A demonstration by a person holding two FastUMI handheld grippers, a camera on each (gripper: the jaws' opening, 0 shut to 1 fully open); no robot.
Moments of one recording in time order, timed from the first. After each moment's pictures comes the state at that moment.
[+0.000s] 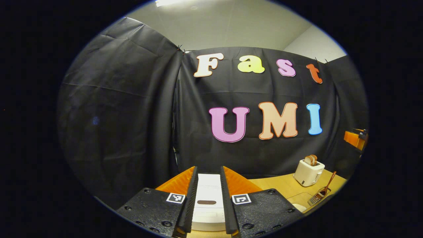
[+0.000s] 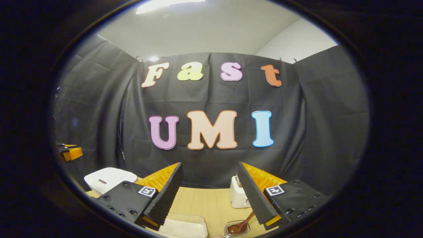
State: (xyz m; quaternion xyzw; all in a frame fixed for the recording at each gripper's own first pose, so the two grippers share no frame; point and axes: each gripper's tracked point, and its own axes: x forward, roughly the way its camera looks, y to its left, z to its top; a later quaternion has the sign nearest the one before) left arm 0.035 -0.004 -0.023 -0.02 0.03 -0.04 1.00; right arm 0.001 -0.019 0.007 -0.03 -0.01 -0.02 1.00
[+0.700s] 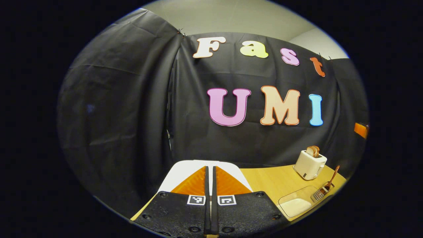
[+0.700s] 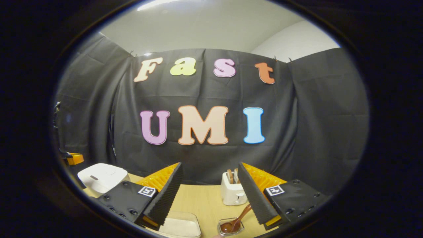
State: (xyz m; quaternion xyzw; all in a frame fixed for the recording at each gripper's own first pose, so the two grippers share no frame) left arm 0.077 -0.005 -0.102 -0.04 0.11 -0.07 0.99; right arm 0.003 -0.042 -0.009 -0.04 0.01 -0.06 1.00
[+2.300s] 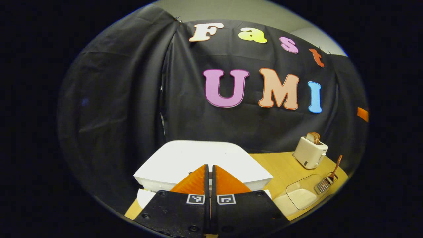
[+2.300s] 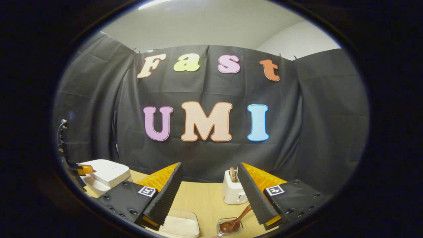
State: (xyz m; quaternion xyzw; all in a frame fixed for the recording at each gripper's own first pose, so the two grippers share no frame) left arm 0.090 -0.010 -0.134 -0.02 0.13 -0.08 0.99; right arm 0.012 -0.040 -0.006 -0.04 0.02 -0.04 1.00
